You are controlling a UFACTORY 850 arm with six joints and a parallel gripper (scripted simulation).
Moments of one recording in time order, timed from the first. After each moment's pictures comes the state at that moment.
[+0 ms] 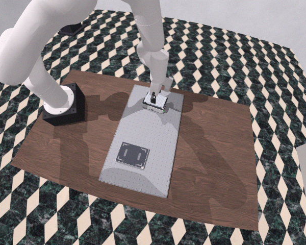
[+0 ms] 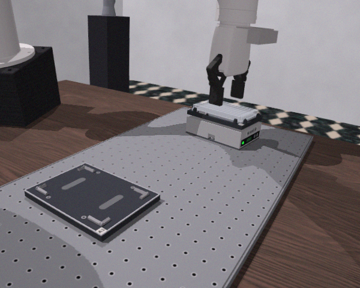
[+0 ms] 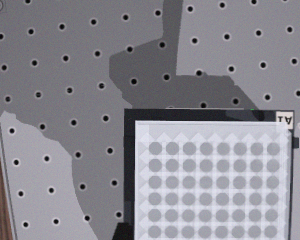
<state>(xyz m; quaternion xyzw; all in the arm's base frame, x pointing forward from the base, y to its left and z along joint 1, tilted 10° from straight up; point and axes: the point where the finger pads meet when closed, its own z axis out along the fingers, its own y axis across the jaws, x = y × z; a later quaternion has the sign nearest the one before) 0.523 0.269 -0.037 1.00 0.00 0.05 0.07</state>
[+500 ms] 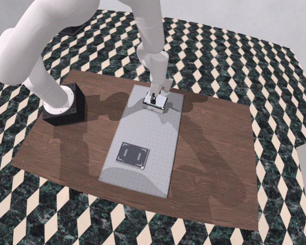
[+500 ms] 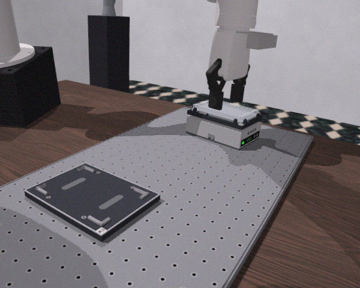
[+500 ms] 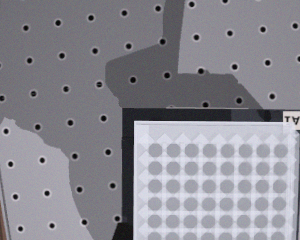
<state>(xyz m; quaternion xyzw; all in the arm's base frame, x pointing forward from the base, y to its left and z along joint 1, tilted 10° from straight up) 0.524 0.267 -0.046 1.00 0.00 0.05 0.07</state>
